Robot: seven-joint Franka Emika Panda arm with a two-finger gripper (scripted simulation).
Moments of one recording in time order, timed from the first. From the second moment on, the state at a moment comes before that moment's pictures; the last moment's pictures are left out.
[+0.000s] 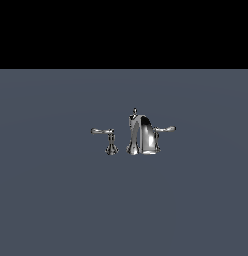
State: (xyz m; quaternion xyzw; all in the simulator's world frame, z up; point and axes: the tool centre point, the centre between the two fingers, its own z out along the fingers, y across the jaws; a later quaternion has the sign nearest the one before) arm -0.252 0.005 0.479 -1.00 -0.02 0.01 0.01
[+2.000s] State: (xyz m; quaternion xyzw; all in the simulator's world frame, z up) arm -0.079 -0.007 0.290 -0.94 0.34 0.00 0.01
